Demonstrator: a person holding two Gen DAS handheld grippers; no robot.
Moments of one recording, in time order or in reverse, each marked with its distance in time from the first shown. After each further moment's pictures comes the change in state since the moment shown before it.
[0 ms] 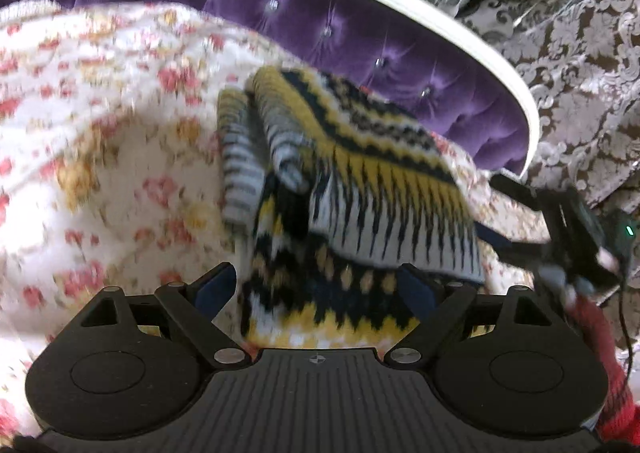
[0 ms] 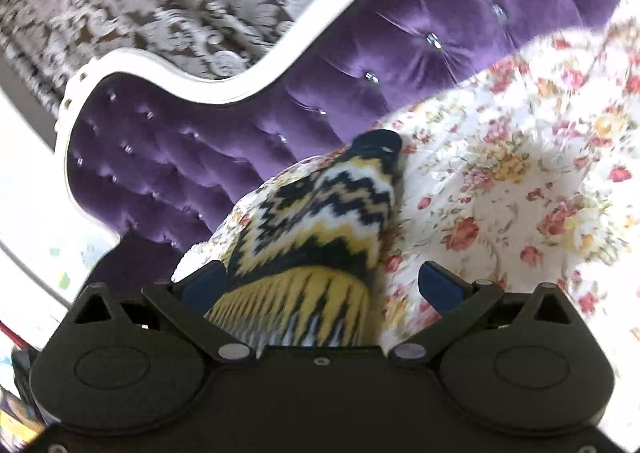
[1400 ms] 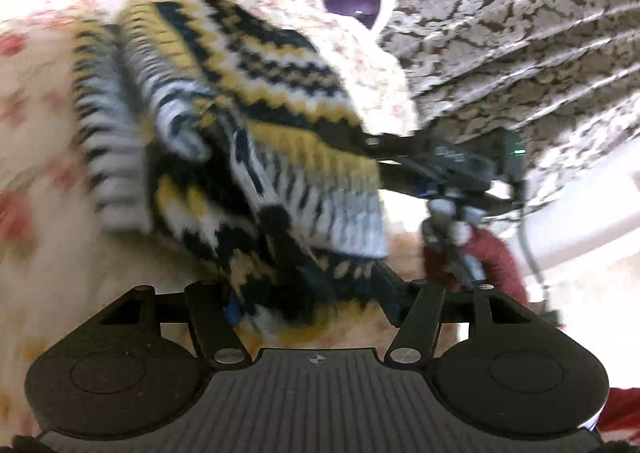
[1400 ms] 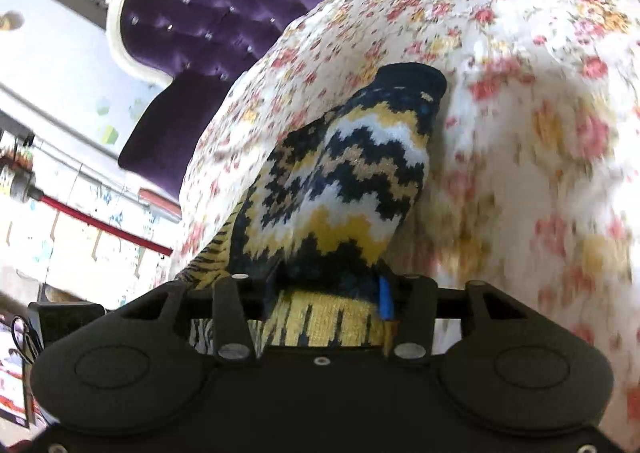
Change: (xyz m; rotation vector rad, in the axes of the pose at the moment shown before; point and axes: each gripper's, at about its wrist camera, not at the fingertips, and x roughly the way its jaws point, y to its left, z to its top) left arm -0.133 -0.059 -0.212 -0.043 0.259 -0.357; right arm -0.171 0.057 -0.165 -0.064 0.338 0.008
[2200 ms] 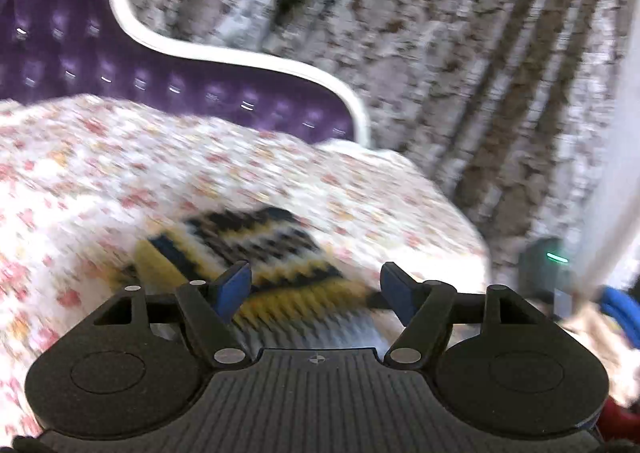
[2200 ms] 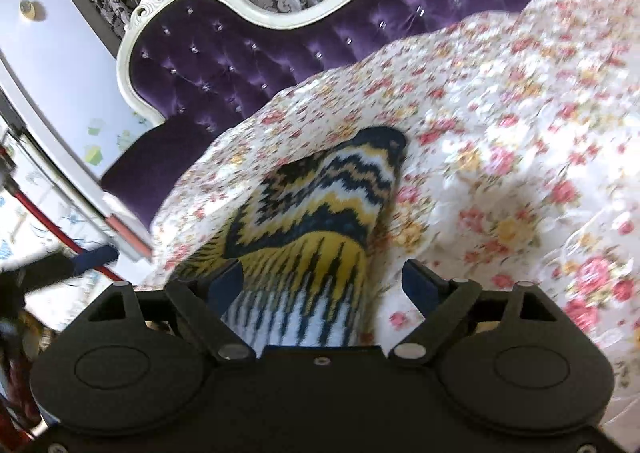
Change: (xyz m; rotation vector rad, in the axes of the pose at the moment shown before) left arm -0.030 -0.072 0.021 0.413 -0.414 0.266; right arm -0.061 0.026 -0.065 -0.132 -0.297 -0.192
